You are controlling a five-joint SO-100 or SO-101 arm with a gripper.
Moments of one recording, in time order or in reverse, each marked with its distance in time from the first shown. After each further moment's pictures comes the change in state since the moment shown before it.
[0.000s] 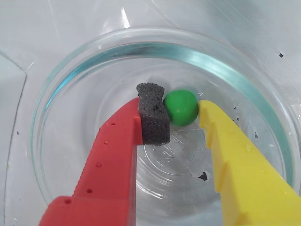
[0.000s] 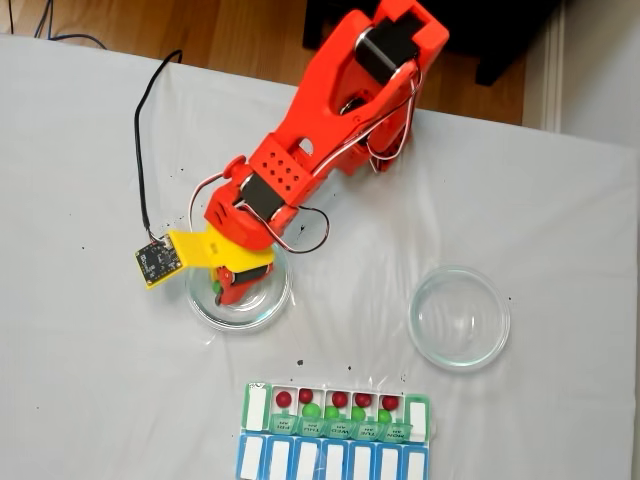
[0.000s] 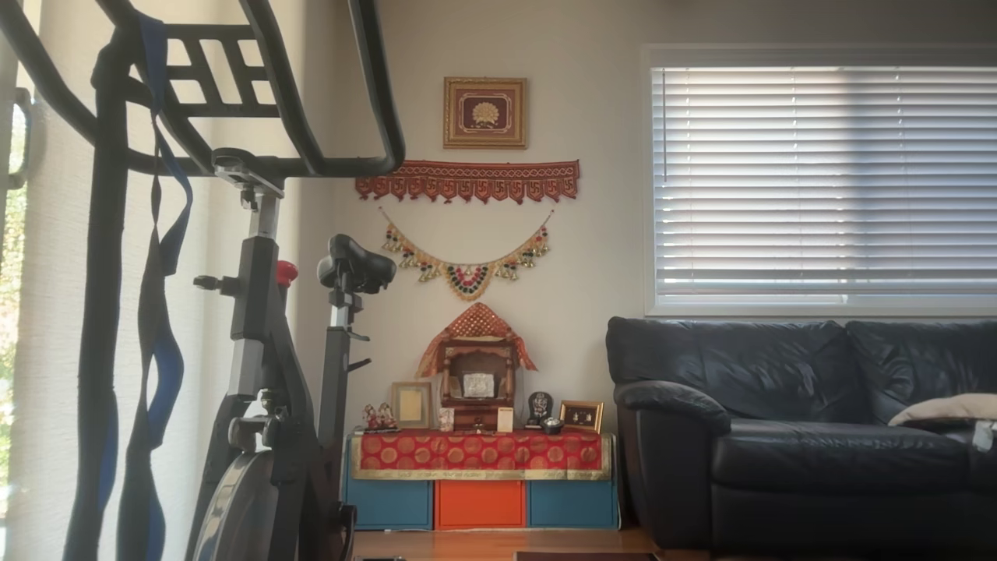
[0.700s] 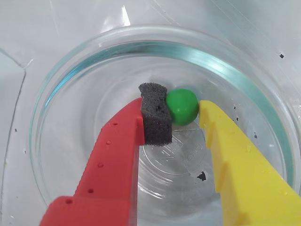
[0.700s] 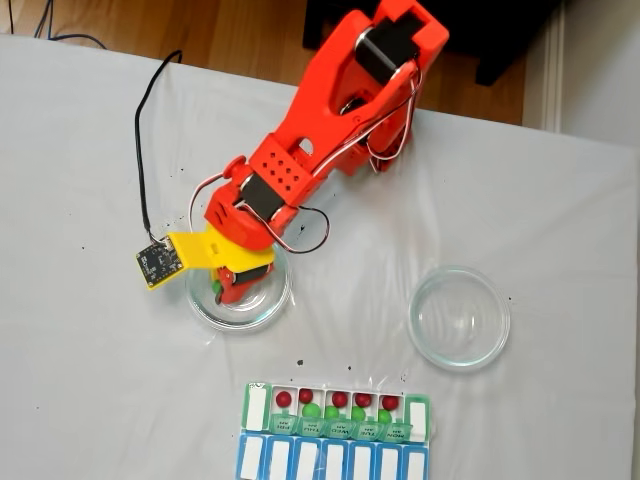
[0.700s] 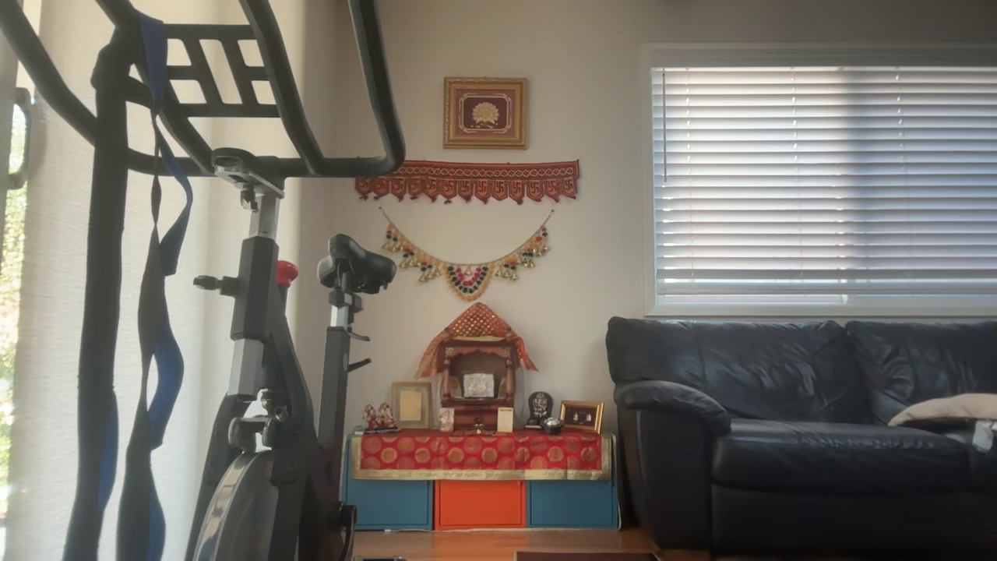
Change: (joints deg) arm 0.0 0.0 0.0 0.0 -1.1
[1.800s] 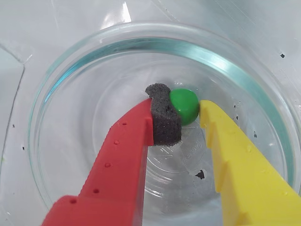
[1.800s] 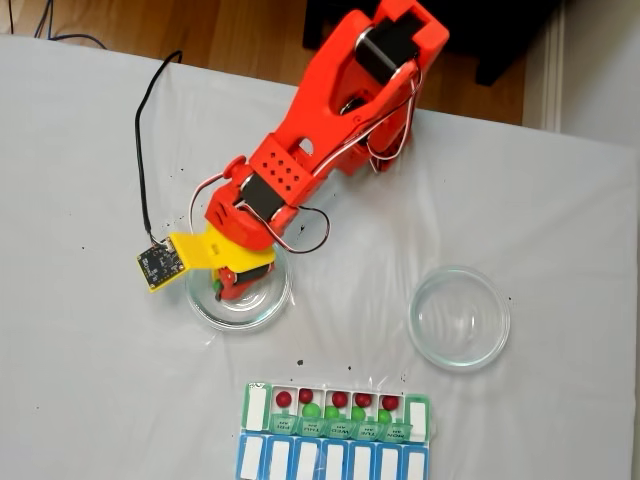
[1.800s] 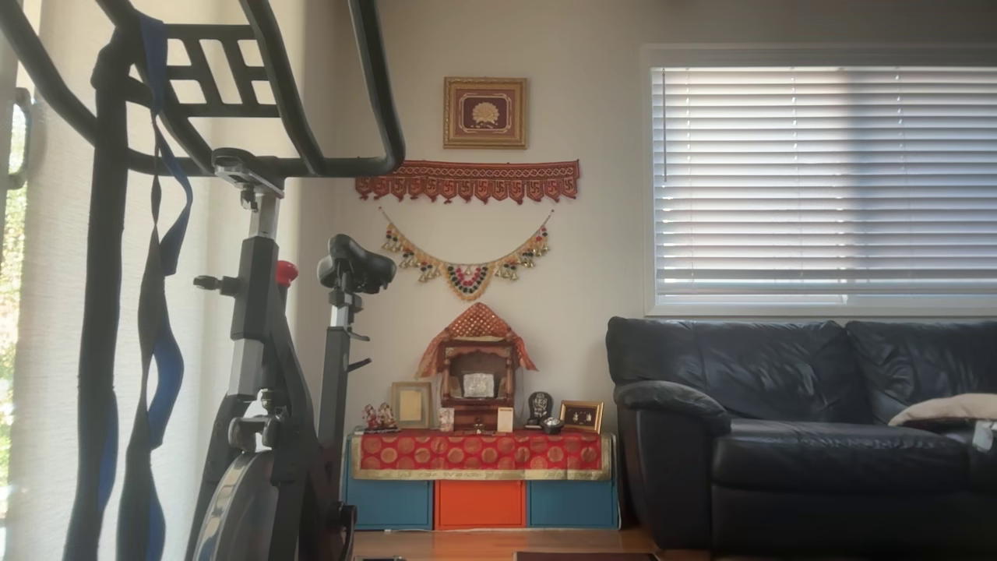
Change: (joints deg) arm 0.0 0.0 0.0 0.8 -1.1
